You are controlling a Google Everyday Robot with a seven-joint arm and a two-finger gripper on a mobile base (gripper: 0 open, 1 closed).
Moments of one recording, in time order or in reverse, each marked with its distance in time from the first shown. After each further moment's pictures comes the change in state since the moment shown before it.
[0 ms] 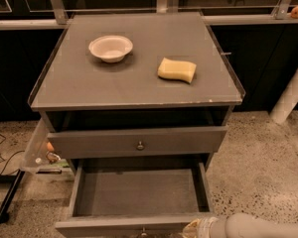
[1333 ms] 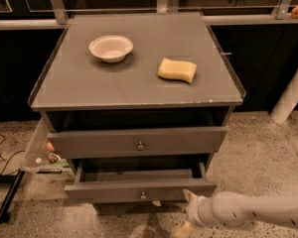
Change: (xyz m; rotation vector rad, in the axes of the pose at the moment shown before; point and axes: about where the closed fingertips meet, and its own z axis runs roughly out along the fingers) arm -0.029 -0.053 0.028 0.037 0.013 -0.082
